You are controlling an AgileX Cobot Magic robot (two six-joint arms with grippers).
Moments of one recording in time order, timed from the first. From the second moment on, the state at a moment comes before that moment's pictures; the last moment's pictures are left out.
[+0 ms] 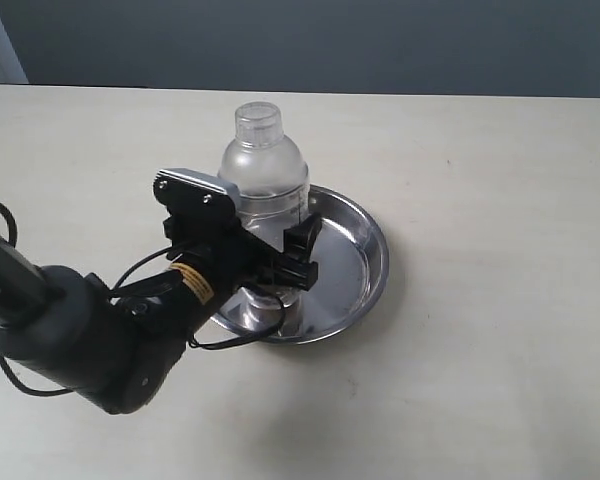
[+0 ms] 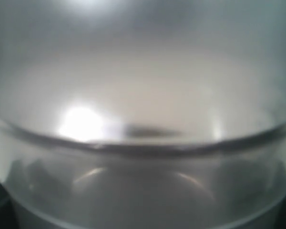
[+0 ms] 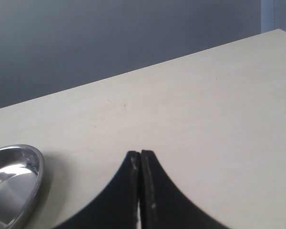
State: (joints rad) left arm -0.68 2.01 -0.59 -0.31 -1.18 -0.10; right arm -0.07 0.00 0.00 0.24 0.32 0.06
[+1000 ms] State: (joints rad) left arm -0.68 2.07 -0.63 -0.25 -1.22 -0.09; right arm -0.07 0.00 0.00 0.24 0.32 0.06
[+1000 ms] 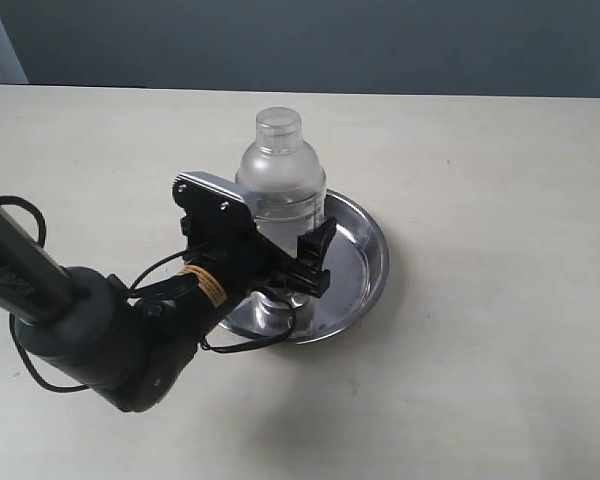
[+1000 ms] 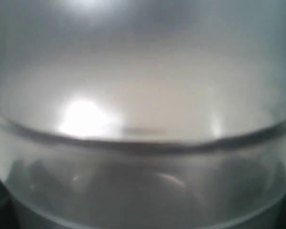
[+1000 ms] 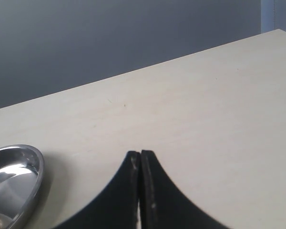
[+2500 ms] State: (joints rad) left arm -0.68 1.96 -0.63 -0.32 -1.21 0.04; right arm -0.07 0.00 0.00 0.24 0.32 0.06
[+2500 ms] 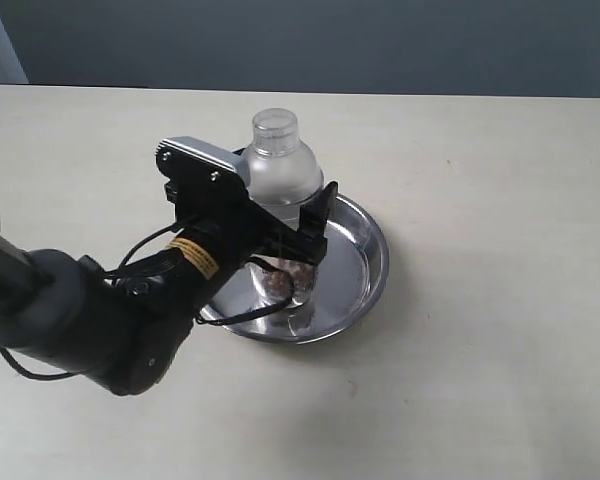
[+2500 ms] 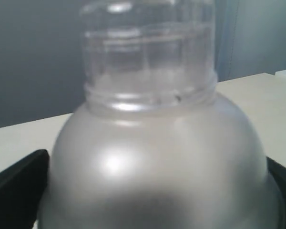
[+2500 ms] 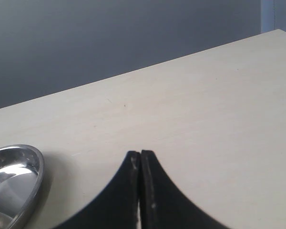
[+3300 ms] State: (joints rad) left arm -0.68 1.86 -0.63 -0.32 -1.21 0.11; right arm -0.07 0.00 0.00 0.24 0.32 0.06
